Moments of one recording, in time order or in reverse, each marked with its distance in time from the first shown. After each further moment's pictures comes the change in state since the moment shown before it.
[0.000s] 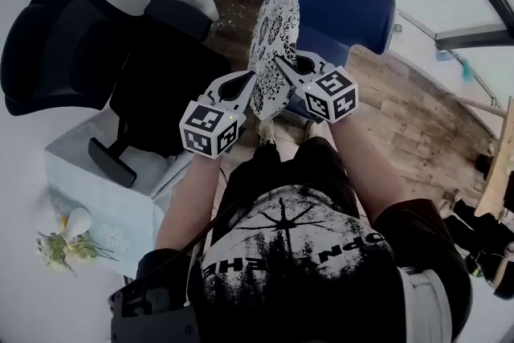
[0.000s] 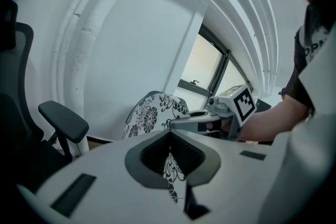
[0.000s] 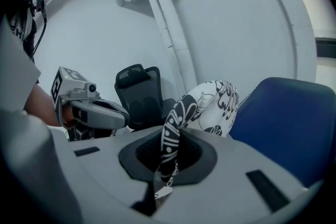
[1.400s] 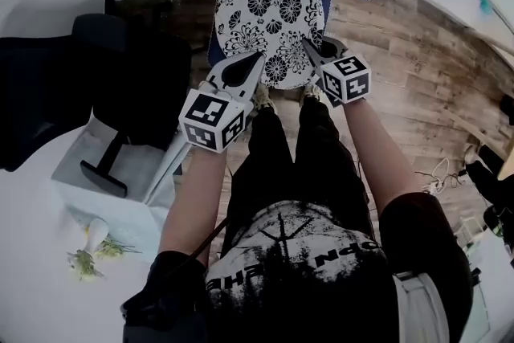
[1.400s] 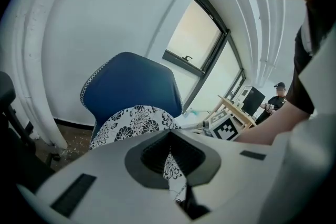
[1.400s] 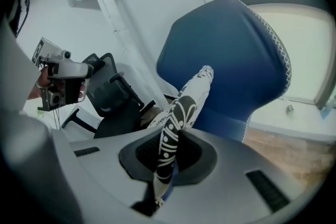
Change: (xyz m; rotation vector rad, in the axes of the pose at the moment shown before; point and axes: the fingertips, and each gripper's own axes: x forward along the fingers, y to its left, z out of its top) left arm 0.157 -0.074 -0.070 -0.005 0.211 -0.123; right arm -0.088 -0.176 -0.223 0.313 0.146 -0.270
